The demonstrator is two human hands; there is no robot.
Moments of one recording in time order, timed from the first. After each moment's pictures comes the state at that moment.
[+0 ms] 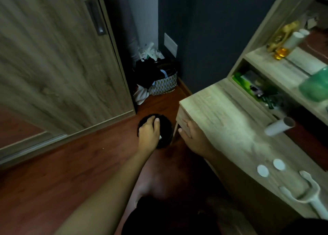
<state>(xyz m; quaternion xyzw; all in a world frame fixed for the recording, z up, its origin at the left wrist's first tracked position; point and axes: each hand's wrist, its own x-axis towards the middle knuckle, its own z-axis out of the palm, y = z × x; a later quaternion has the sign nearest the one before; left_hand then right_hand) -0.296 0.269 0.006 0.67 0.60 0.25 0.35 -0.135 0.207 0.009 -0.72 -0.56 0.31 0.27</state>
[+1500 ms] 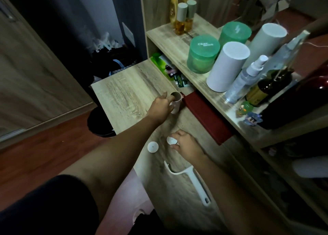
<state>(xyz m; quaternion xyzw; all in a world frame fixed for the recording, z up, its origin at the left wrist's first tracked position) 0.107 0.138 0.000 0.87 0.43 0.08 0.22 0.197 -0.001 -0.061 -0.71 -0.64 0.27 0.12</state>
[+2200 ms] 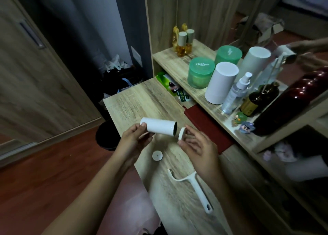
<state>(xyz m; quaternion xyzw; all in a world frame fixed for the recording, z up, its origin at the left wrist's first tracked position) 0.006 0.050 0.074 0.32 0.46 0.38 0.73 0.173 -0.057 0.065 -0.64 -0.43 0.32 0.56</state>
